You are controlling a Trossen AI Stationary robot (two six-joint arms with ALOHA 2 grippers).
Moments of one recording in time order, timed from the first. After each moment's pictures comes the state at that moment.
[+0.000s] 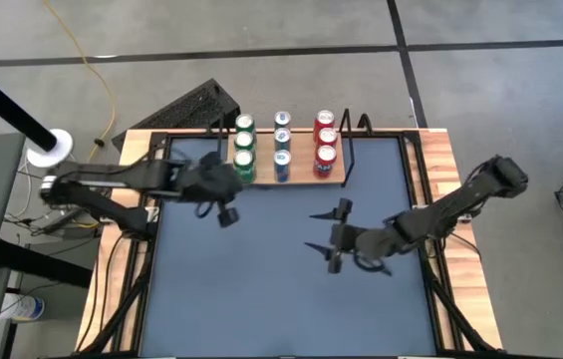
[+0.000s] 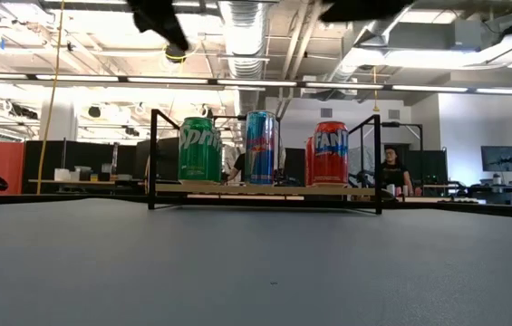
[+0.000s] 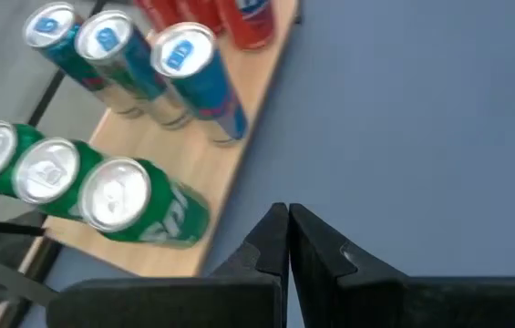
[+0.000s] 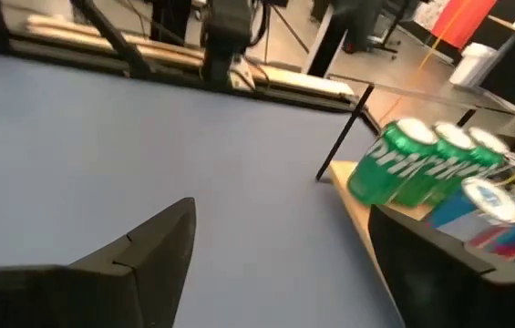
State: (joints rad) left arm -0.01 1.32 1.34 -0.85 -0.39 -0.18; right arm 0.45 1.35 0.89 0.05 0.72 0.00
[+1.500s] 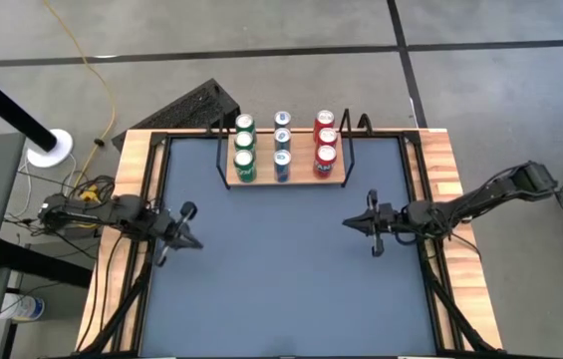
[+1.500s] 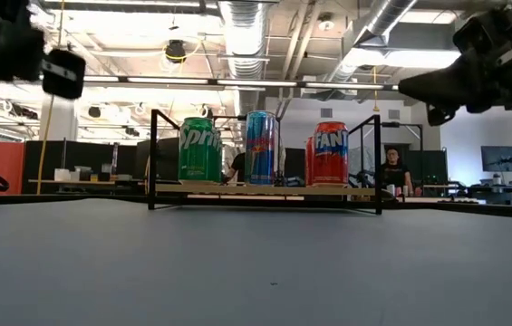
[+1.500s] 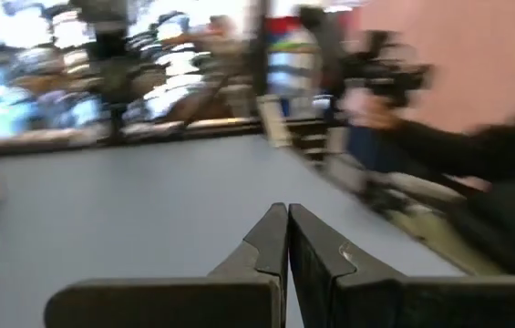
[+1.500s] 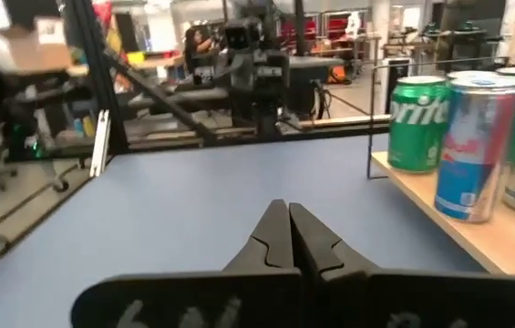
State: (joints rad) left arm -0.14 0.01 0.01 0.08 0.23 -0.07; right arm 0.22 0.80 0.01 0.80 0.25 0.10
